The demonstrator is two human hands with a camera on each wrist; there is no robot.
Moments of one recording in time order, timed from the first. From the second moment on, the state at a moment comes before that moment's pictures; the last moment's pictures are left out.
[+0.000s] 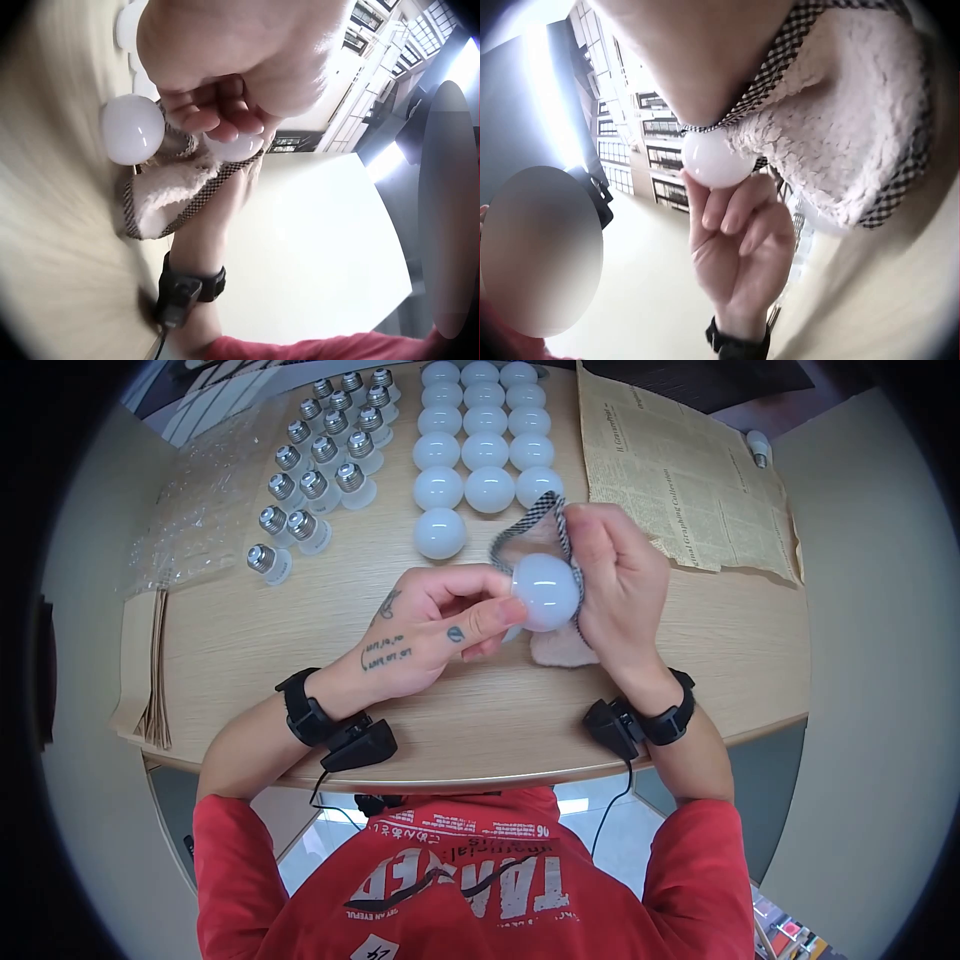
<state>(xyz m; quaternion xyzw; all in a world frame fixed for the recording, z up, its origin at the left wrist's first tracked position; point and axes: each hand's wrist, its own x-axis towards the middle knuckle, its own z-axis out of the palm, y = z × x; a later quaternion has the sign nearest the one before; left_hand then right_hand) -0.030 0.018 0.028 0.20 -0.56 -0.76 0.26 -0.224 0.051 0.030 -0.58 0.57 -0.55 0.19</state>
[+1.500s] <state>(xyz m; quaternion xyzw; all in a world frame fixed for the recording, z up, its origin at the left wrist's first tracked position) -0.029 0.003 0.019 0.25 -0.56 -0.73 0.30 -0.232 0.044 0.046 -0.81 0.45 -0.36 0.12</state>
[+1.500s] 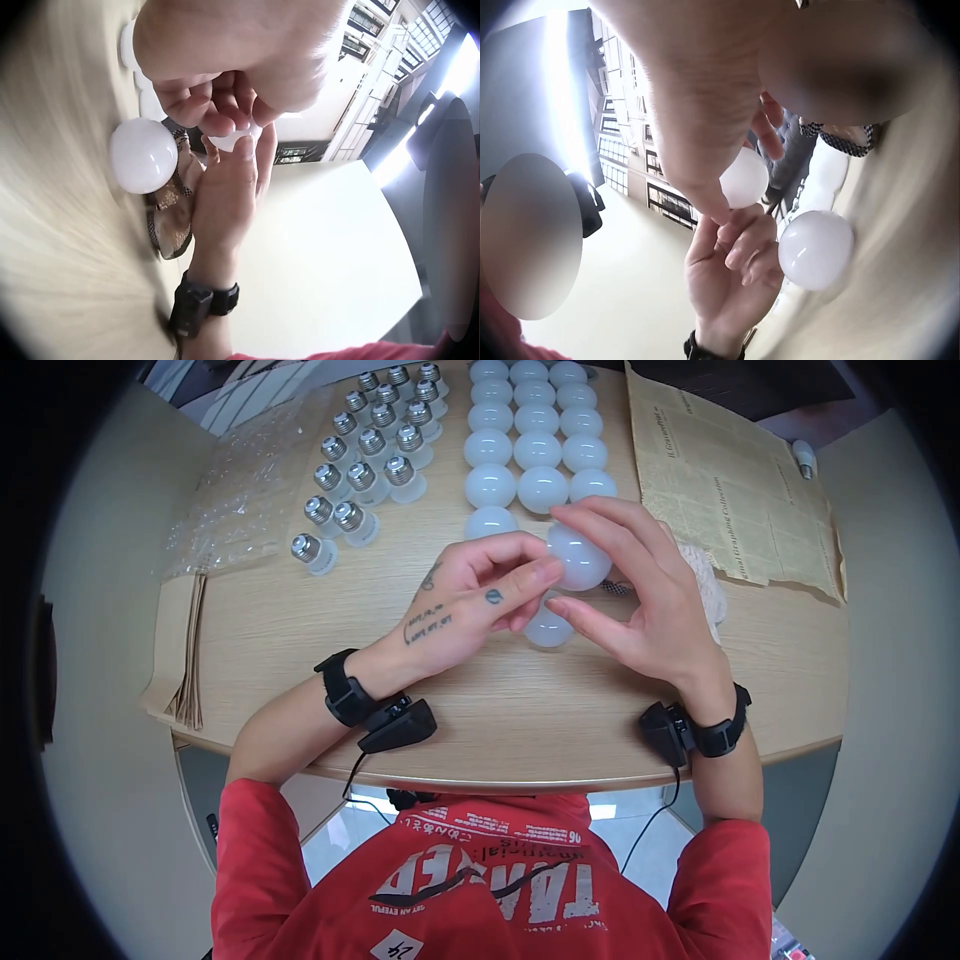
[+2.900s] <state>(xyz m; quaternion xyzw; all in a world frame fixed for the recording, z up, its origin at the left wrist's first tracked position) 0.022 -0.065 0.064 0.47 -0.86 -0.07 0.20 -0.240 0.039 0.036 -0.77 0.48 -0.40 0.12</state>
